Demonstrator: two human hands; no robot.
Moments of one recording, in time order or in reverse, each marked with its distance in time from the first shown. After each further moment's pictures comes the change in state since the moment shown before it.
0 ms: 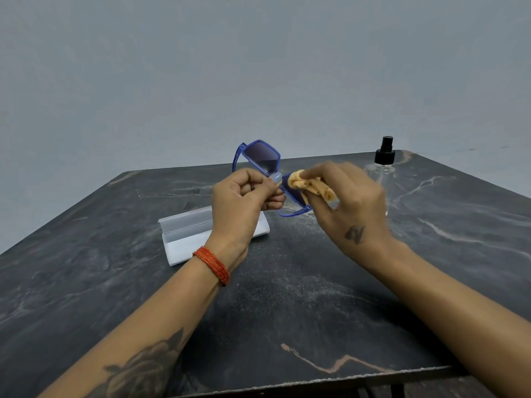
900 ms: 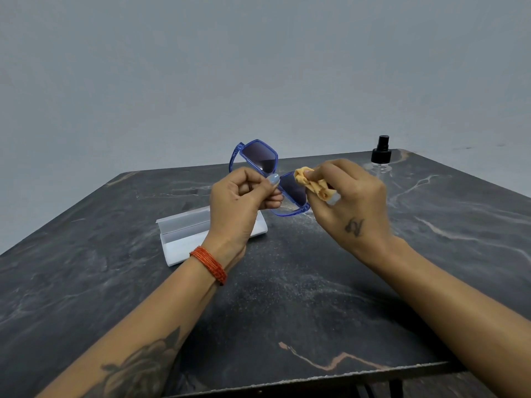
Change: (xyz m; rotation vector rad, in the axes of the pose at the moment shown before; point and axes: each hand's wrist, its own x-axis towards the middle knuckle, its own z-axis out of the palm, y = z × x) left_hand 0.001 -0.002 -0.001 -0.009 -0.027 0.033; right_hand 0.000 0.006 0.000 -0.031 -0.010 0.083
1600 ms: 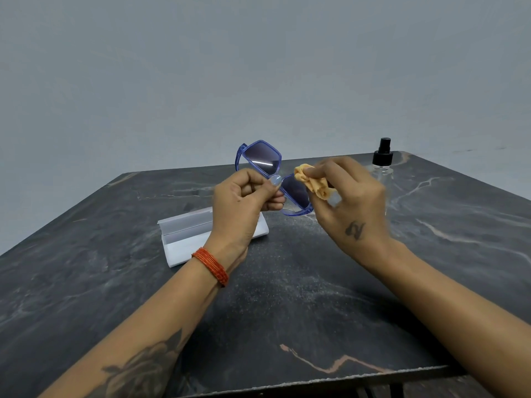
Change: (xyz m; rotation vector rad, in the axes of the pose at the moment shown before) left_hand 0.000 0.001 0.001 -0.007 -0.008 0.001; right_hand 0.000 -0.002 0.001 0.034 0.034 -0.011
